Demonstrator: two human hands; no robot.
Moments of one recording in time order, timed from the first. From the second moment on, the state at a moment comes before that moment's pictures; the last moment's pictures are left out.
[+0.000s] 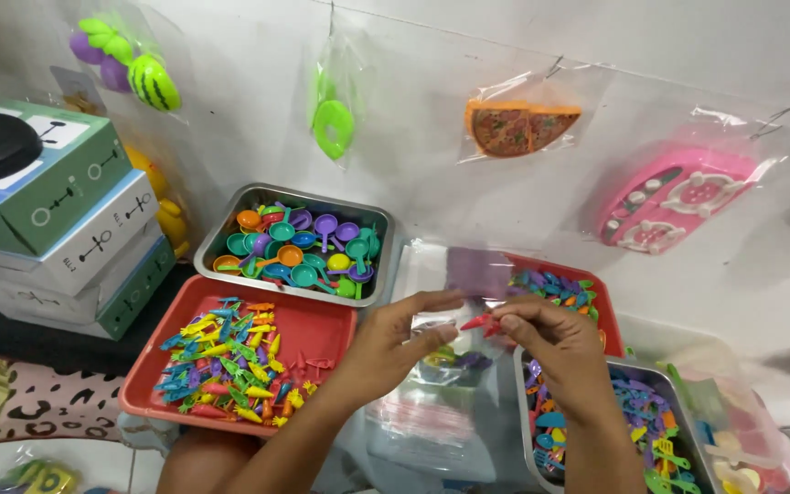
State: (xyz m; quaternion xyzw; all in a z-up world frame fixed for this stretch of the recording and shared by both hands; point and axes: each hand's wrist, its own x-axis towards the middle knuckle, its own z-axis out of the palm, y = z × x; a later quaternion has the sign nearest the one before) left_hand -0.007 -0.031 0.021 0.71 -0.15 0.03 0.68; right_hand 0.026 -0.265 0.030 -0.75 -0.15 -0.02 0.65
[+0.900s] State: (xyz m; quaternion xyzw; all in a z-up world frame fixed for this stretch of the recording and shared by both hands) left_hand -0.035 -0.059 0.041 0.71 -0.25 0.15 0.64; right_hand -0.003 -0.271 0.072 -0.72 -0.24 -0.13 0.63
